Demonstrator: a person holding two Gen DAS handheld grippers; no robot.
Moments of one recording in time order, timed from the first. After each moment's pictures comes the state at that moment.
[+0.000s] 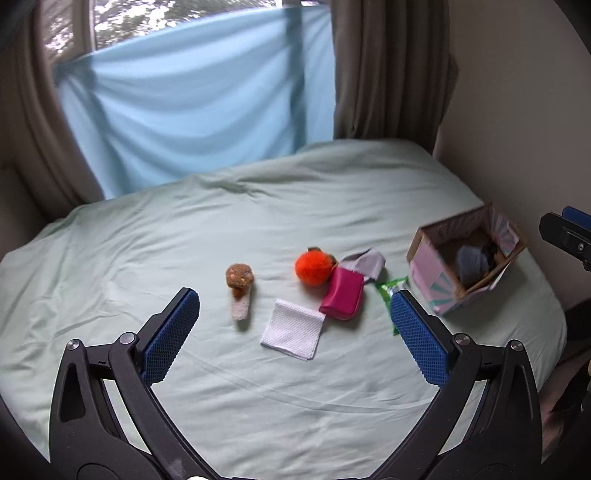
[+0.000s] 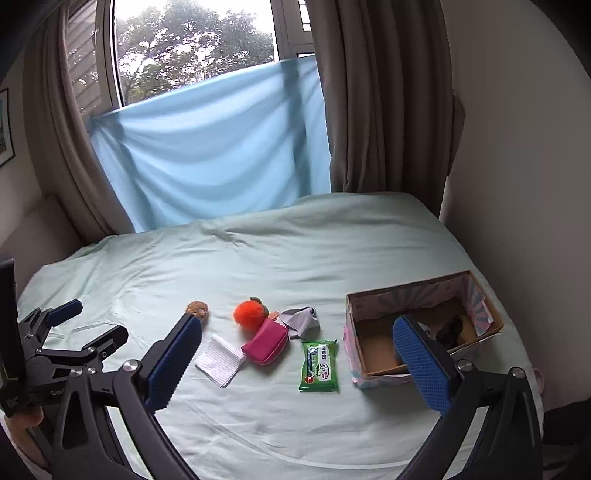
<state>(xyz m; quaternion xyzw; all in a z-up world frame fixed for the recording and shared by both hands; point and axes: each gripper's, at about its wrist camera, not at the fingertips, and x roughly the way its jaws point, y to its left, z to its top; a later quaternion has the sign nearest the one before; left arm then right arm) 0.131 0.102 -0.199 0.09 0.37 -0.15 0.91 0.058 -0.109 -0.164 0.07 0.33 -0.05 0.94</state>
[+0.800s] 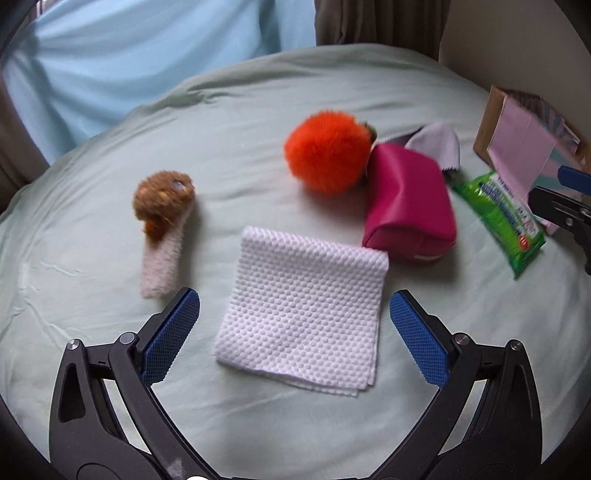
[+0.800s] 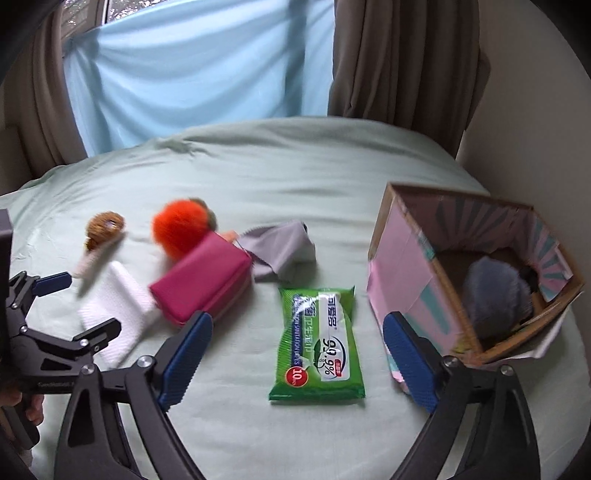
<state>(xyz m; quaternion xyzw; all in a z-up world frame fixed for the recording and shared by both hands) 0.232 0.083 -0.472 0.14 0.42 -0.19 0.88 0.163 -0.106 -0.419 0.02 0.39 -0.09 0.92</state>
